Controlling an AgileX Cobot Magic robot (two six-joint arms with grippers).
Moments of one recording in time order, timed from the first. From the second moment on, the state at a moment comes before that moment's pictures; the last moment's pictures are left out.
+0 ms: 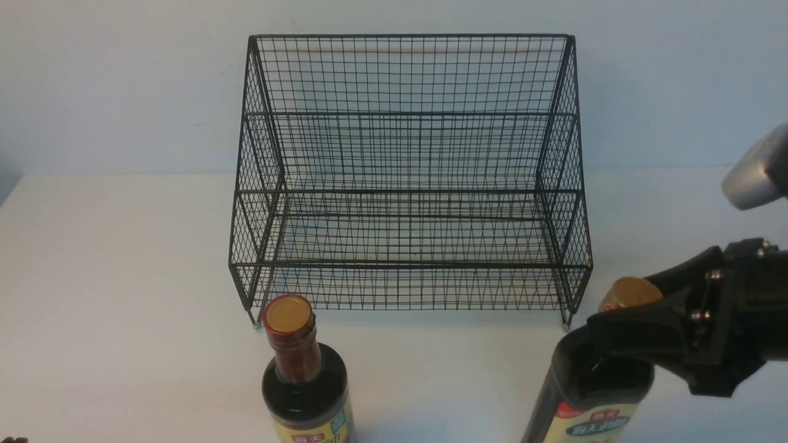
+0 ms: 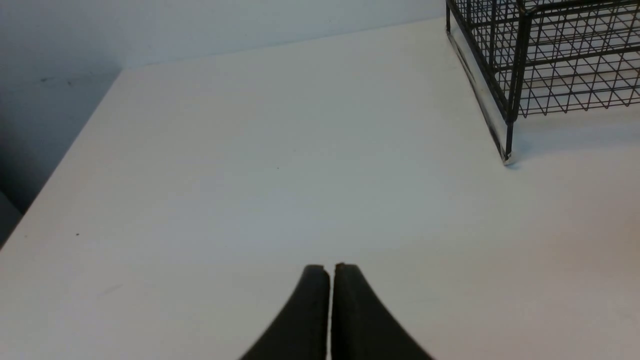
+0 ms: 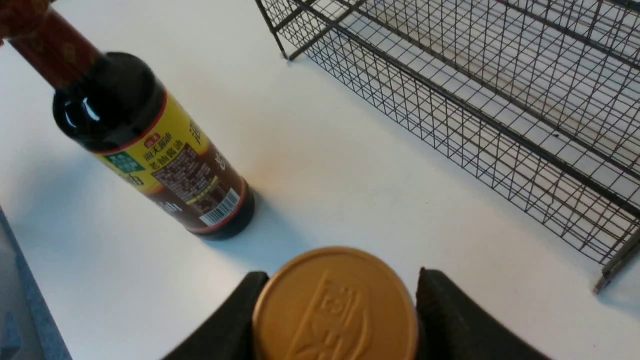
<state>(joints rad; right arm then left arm) 0.13 1.06 -0.76 0.92 0.99 -1.06 -0.01 -0.01 0.03 0.10 0.38 0.02</state>
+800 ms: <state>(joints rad) 0.22 1.34 -1.46 0.76 1.08 -0.73 -0.01 -0.01 0.03 0.10 0.38 0.02</state>
